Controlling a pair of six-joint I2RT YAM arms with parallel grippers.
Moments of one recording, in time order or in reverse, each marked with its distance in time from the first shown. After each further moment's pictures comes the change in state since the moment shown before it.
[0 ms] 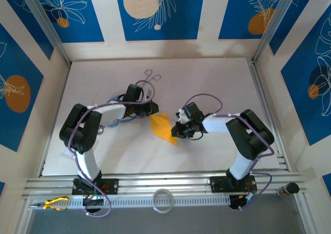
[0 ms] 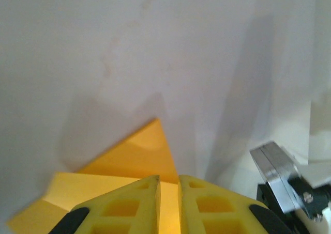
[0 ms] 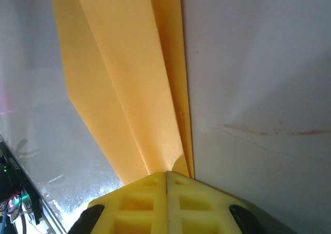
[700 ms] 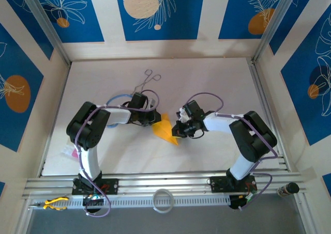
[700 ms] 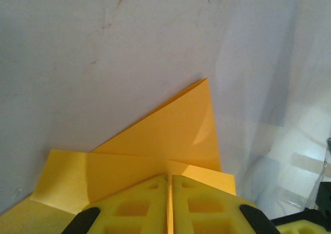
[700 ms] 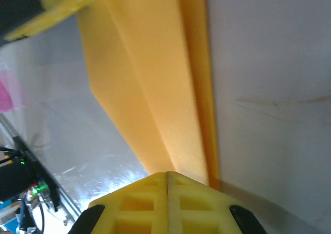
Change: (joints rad) left arm -0.031 0.080 -0.060 0.063 -0.004 -0.026; right arm -0.005 -0.037 0.051 -0.097 -0.043 0.028
